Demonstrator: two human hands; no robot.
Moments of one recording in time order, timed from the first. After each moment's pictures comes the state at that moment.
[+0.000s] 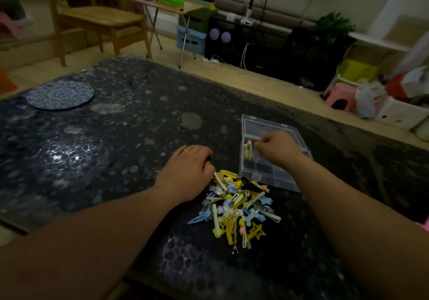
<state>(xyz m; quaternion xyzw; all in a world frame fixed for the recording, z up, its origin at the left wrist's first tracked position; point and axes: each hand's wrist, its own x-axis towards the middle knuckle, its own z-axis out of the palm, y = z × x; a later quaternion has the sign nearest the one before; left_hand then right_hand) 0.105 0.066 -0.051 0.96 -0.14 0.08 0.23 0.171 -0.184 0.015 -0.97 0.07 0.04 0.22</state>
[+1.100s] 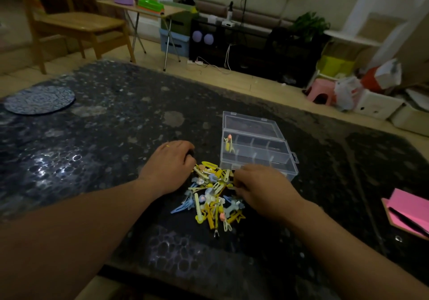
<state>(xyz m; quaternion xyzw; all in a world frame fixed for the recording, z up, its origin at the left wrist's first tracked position) 0.103 0.065 -0.045 0.96 -0.14 0.08 0.23 0.034 -0.193 0.009 -0.97 -0.23 -0.01 0.02</state>
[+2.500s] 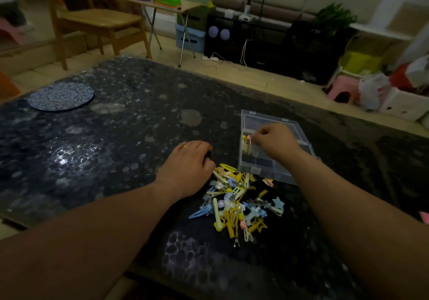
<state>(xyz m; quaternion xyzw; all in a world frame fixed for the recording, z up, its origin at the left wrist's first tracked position) 0.104 0.065 -0.050 0.96 -0.15 0.10 0.22 0.160 -0.176 0.013 -0.95 0.05 0.00 0.32</state>
